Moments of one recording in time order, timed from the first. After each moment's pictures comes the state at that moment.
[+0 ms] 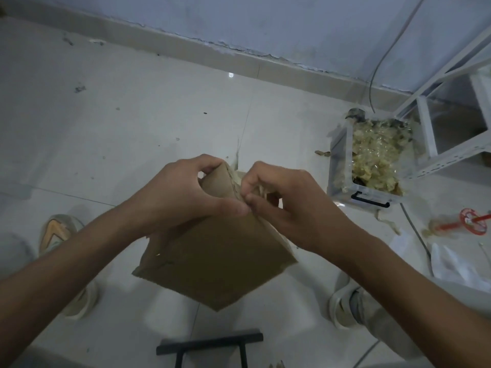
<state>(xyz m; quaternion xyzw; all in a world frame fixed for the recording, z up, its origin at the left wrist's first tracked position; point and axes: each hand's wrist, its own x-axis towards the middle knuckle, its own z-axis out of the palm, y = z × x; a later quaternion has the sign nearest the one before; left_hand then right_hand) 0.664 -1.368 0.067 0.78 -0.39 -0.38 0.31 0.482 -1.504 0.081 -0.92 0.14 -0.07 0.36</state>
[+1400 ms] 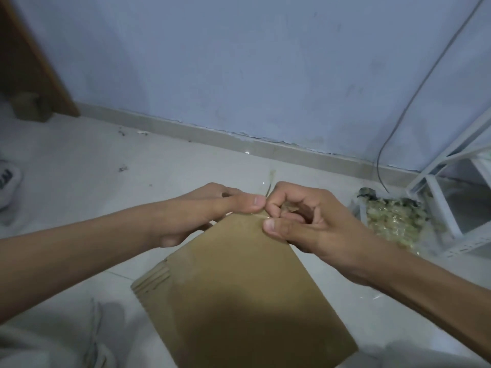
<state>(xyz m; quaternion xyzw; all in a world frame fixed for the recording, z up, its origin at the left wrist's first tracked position) 0.725 -1.412 0.149 0.64 -0.40 -0.54 0.39 0.527 -1.544 0.165 -0.78 0.07 -0.09 0.62</state>
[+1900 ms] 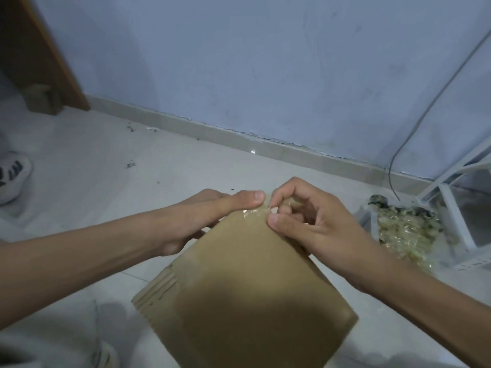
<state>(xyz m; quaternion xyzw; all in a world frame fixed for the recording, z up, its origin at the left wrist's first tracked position) 0.745 -1.405 0.135 0.68 -0.31 -0.54 0.38 0.554 -1.545 0.150 -0.79 0.14 -0.12 0.59</state>
